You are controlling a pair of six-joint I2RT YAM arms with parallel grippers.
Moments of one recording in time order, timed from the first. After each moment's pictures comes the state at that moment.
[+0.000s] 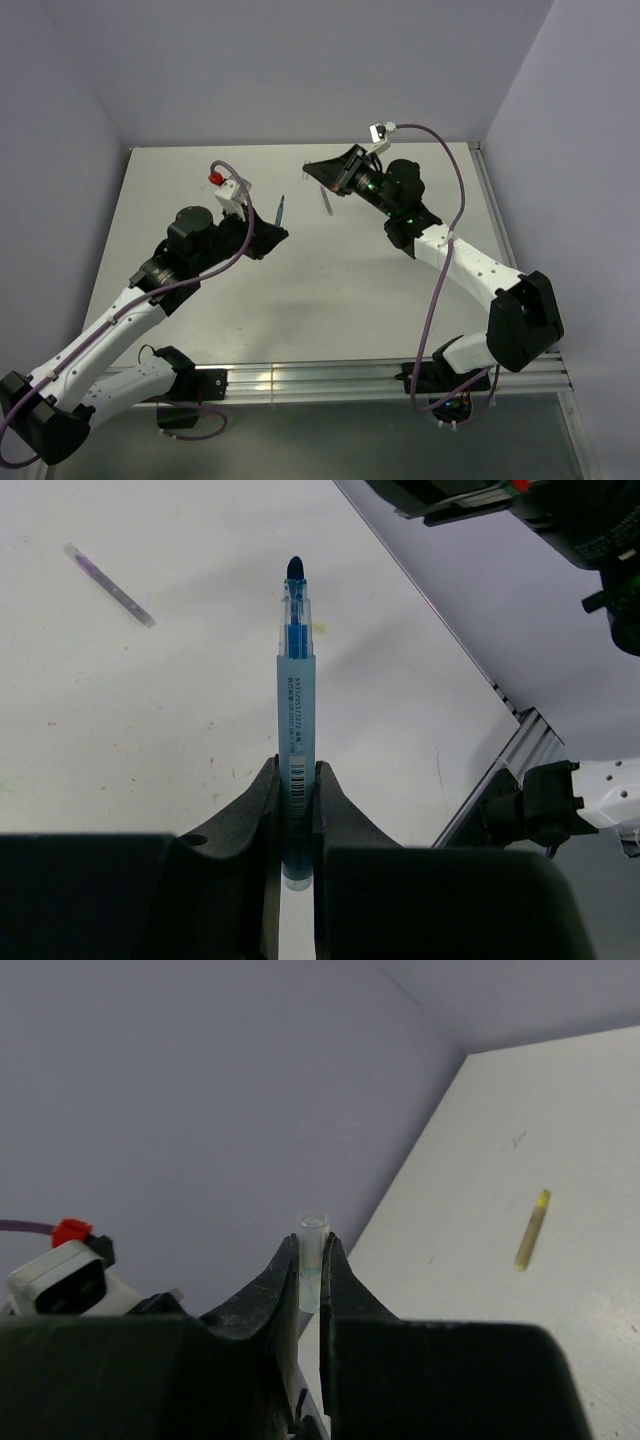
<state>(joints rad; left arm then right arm) -0.63 0.92 0.86 -0.14 0.23 -0.45 0.52 1.41 1.04 0.49 -0.34 0.96</state>
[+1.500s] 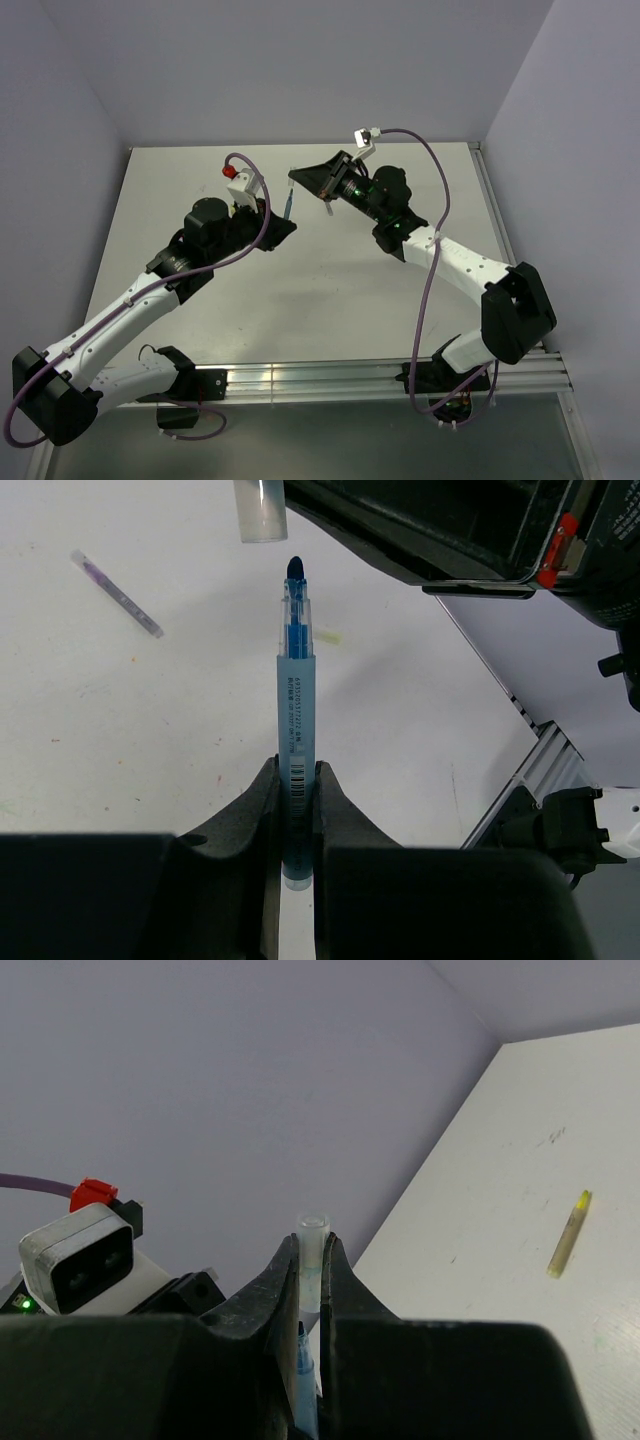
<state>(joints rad) -0.65 1.04 0.90 -0.07 0.19 -0.45 0.59 1.45 1.02 0.60 -0.32 0.97</state>
